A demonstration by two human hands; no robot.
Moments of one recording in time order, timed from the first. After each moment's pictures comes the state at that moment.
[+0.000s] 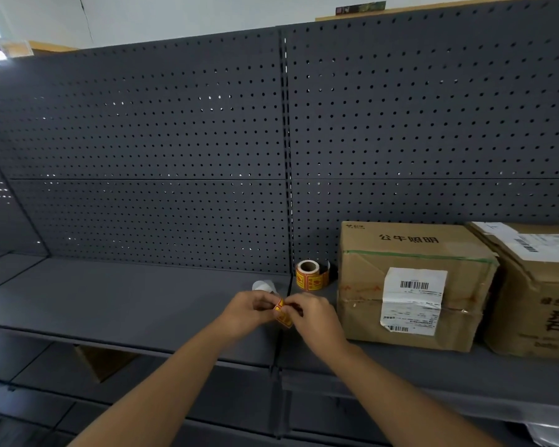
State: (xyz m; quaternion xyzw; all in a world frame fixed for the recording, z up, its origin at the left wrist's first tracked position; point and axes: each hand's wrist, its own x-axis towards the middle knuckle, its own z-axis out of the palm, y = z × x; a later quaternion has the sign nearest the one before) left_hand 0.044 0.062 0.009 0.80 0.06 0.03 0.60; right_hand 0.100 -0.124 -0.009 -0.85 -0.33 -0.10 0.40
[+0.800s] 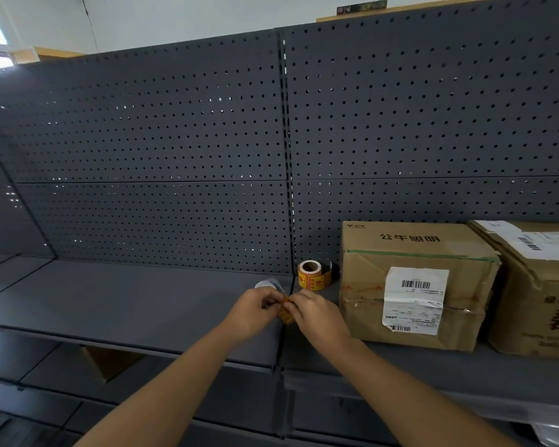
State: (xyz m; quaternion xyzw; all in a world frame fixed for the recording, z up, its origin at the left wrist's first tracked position) left_hand 0.052 0.049 0.014 0.89 0.04 0.08 0.45; right_hand 0.107 -0.124 -0.004 -0.89 -0.36 -0.13 0.25
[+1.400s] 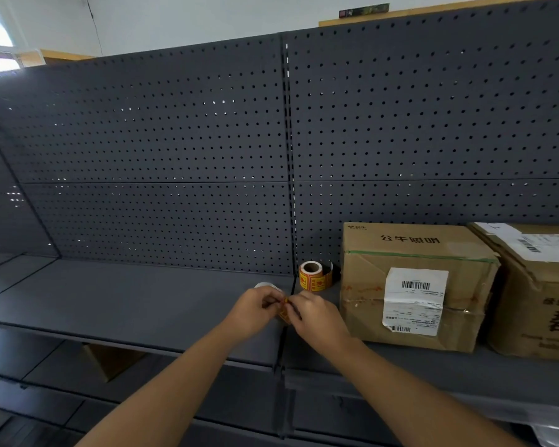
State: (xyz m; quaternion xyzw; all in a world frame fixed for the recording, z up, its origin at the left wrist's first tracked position) left_hand 0.053 0.054 0.008 0.88 0.03 0.10 0.46; right_hand 0.101 -0.125 -0.001 -0.88 -0.38 -0.14 0.25
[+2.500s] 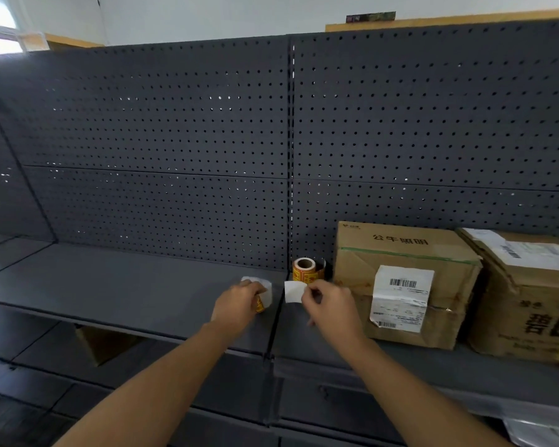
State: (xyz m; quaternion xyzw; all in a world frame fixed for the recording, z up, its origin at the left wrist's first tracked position) left_hand 0.041 0.063 -0.005 0.98 0.09 0.15 0.13; right_hand 0.073 -0.170 0.035 -0.85 -0.27 -0.10 0.43
